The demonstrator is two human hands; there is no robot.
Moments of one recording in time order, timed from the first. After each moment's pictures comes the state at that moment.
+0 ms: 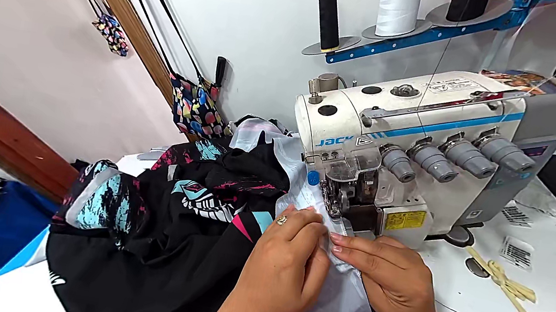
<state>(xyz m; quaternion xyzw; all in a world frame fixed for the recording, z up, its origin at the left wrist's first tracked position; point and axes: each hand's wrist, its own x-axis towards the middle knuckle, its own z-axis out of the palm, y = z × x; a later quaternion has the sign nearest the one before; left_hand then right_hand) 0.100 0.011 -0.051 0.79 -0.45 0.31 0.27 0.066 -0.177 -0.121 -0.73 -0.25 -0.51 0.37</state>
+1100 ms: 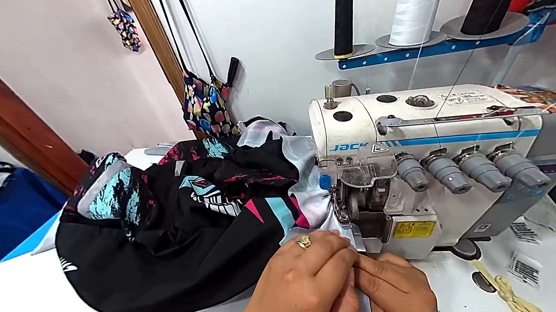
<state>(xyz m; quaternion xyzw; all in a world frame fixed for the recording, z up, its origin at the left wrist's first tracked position) 0.081 0.007 -0.049 0.77 -0.49 0.33 0.25 0.058 -0.175 -0.123 -0.75 -0.27 -0.52 0.31</state>
